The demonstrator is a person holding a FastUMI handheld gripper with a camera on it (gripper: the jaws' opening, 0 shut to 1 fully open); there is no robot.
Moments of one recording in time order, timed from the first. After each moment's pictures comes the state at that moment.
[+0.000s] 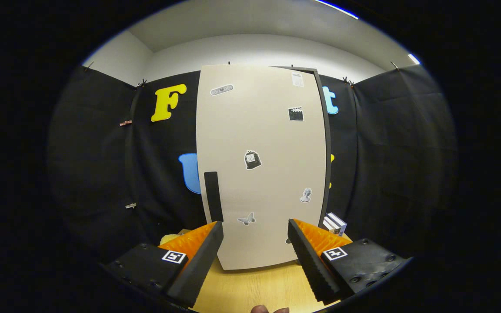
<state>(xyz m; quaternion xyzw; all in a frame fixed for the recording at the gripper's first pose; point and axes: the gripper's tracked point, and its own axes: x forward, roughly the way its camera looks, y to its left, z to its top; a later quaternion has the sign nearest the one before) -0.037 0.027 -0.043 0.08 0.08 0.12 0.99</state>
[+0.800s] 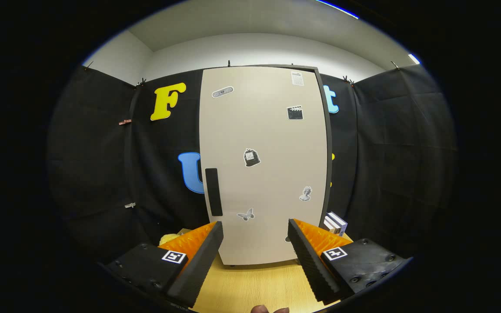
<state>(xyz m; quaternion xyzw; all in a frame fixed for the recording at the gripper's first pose) -0.033 0.030 -0.044 0.08 0.09 0.12 0.99</state>
